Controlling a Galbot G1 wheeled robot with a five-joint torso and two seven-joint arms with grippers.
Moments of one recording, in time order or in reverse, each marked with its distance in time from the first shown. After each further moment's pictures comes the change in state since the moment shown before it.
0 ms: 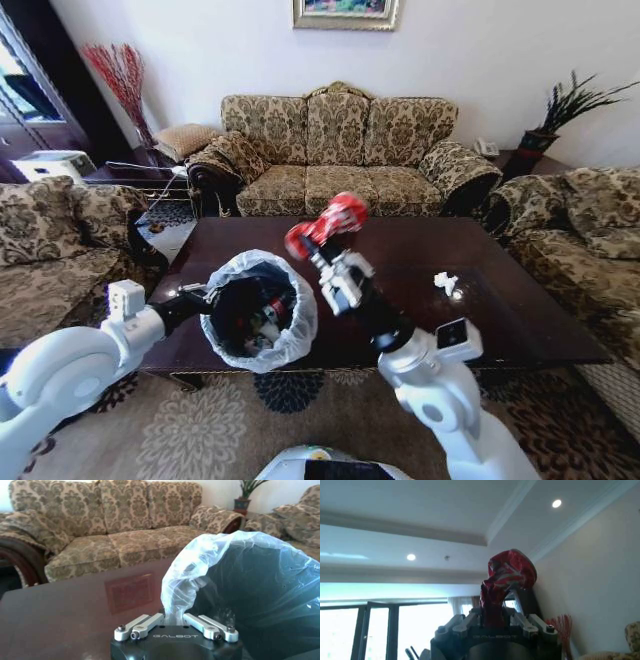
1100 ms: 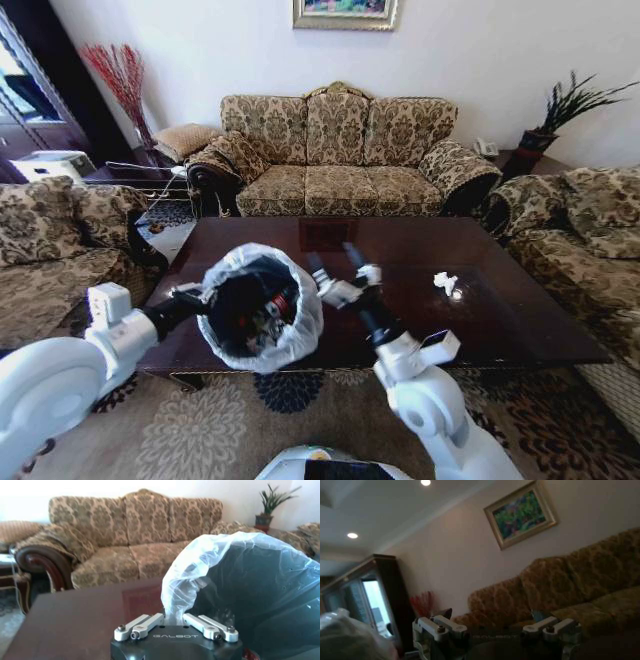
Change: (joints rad) left arm -0.003 -0.105 -0.100 -0.037 -0.035 0.024 -0.056; right arm -0.158 0.026 0.252 -0.138 -0.041 -0.010 0.449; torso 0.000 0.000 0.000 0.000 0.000
